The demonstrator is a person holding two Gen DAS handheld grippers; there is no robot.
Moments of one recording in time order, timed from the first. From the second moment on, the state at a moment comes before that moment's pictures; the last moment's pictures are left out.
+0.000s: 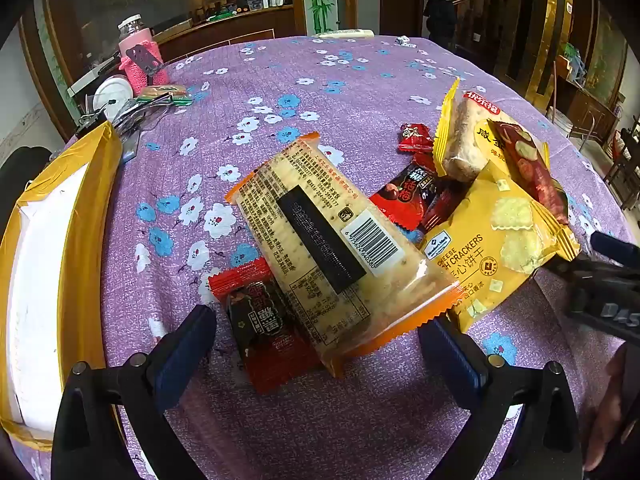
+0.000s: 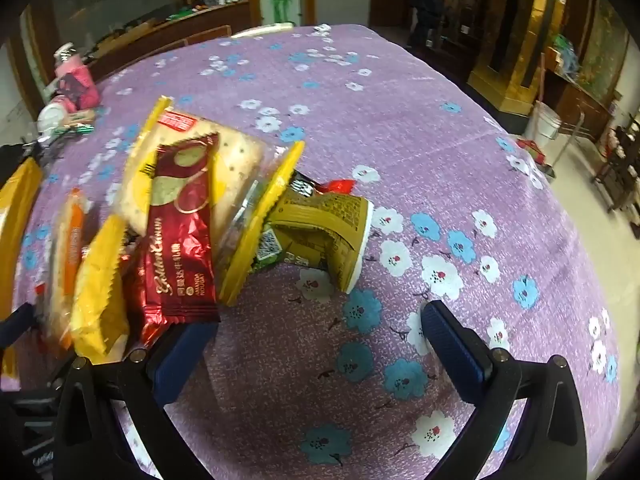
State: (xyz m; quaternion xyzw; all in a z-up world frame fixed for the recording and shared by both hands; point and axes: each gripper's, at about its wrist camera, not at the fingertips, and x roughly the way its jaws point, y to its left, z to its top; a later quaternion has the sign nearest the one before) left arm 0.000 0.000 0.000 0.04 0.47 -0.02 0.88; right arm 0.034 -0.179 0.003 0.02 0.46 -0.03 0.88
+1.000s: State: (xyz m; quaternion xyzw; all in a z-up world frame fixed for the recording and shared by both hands) left arm -0.026 0.060 0.044 -0.04 0.44 -0.09 0.89; right arm -0.019 -0.209 0.046 0.07 0.30 0.00 0.95
